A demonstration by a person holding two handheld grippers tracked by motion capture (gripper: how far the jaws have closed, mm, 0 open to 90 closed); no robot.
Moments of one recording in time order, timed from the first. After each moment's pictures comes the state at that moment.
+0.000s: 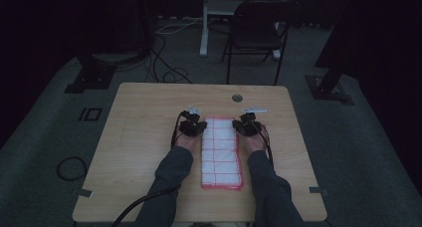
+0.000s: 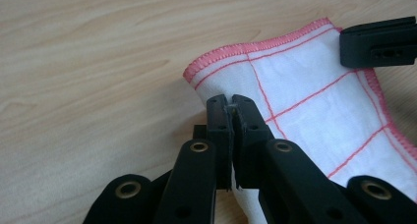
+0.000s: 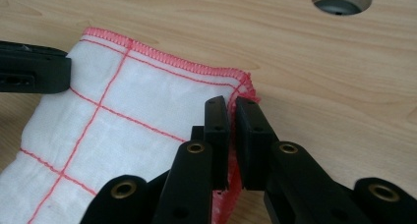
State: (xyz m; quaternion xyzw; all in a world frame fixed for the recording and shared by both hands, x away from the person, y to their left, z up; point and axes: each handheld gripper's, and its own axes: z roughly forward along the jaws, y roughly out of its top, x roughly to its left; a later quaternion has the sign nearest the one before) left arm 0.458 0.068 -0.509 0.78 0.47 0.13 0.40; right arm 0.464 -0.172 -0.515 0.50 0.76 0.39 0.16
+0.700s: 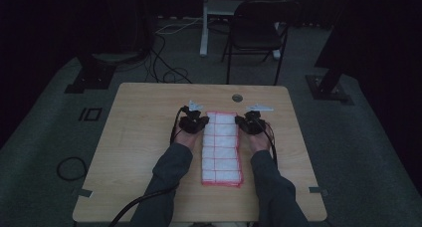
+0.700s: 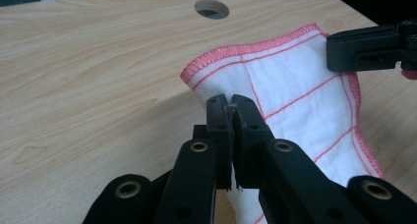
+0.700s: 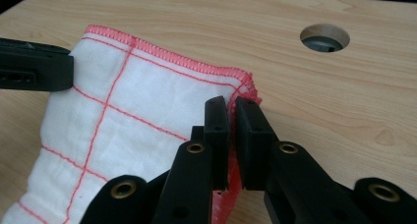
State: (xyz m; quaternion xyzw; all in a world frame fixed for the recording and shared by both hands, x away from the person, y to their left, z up) left arm 0.449 0.068 -0.480 0.78 0.43 0.15 0.42; right arm 0.452 -0.182 -0.491 0.49 0.74 0.43 0.17
